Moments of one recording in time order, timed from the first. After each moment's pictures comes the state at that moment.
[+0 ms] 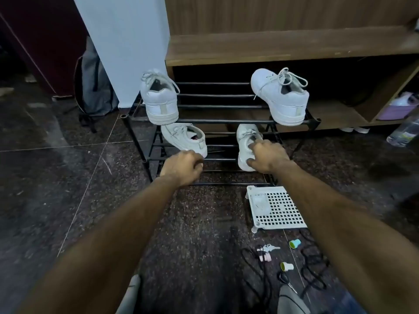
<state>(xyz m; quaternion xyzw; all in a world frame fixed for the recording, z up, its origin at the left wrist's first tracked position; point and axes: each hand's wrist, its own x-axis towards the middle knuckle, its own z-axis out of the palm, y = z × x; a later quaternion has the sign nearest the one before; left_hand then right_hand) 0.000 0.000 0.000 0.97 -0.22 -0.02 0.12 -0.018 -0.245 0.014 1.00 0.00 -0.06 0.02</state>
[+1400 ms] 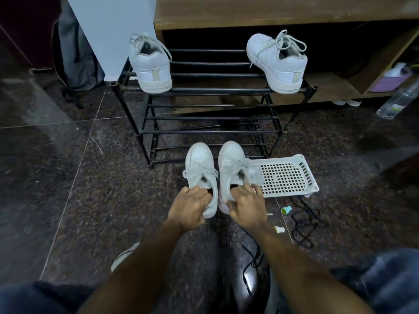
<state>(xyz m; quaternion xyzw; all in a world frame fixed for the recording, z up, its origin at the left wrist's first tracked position) -0.136 0.017 -0.108 0.92 -0.39 0.01 0.03 -0.180 -0.167 -0.107 0.99 -0.01 0.04 -0.11</state>
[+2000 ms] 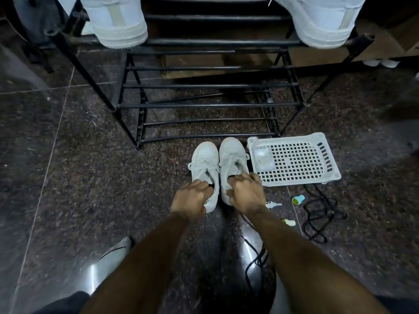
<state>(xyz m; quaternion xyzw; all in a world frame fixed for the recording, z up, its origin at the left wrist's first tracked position) -0.088 -0.009 -0.204 0.94 -0.32 -0.13 0.04 -0.113 -0.189 -0.199 0.99 0.03 -0.11 -0.05</state>
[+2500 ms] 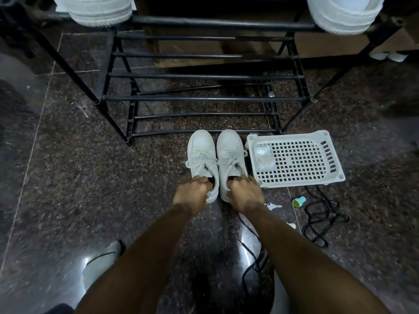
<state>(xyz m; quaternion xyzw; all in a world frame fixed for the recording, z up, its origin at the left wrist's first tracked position) -0.061 -0.030 -0.231 0.94 -0.29 -0.20 0.06 -0.094 -0.195 -0.225 0.98 0.01 -0.17 -0.05</state>
